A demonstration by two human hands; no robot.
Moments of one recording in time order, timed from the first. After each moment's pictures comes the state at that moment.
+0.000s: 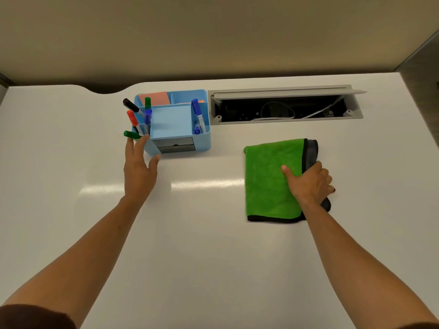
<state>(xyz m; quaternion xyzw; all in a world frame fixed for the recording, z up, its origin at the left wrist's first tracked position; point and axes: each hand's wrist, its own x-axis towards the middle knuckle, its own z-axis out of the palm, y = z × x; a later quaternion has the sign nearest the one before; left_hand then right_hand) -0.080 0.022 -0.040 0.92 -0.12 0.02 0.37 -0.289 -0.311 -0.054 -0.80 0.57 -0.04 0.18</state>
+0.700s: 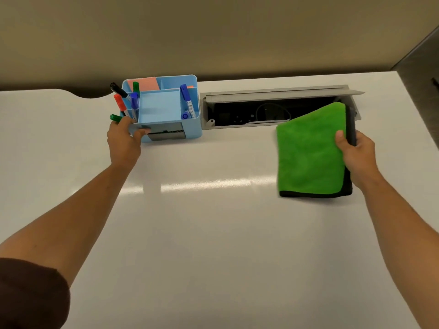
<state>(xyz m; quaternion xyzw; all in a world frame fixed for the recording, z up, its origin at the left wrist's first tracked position) 0.001 -0.021 -0.017 0.93 -0.07 0.00 0.37 -0.291 -0.439 -0.009 -0.70 0.41 -0.21 0.54</state>
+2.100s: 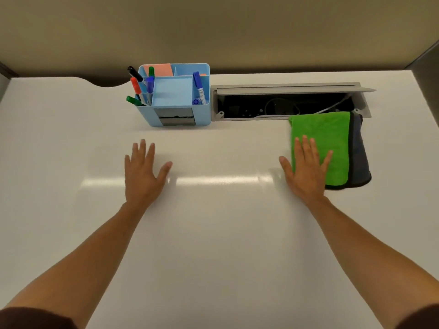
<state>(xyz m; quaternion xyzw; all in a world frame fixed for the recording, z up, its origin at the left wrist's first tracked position) -0.098 0.036 -0.066 0.97 -0.18 -0.03 0.17 -0.283 -0.334 -0.068 -0.96 0.28 -0.04 0.08</state>
